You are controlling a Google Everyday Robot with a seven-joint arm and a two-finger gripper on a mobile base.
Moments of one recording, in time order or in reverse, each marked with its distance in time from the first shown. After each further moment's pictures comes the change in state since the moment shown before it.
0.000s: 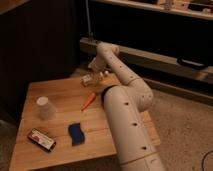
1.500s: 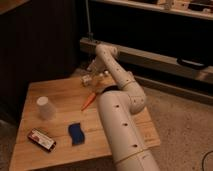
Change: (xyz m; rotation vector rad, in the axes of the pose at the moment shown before) arm 0.005 0.005 0.011 -0.032 0.002 -0.003
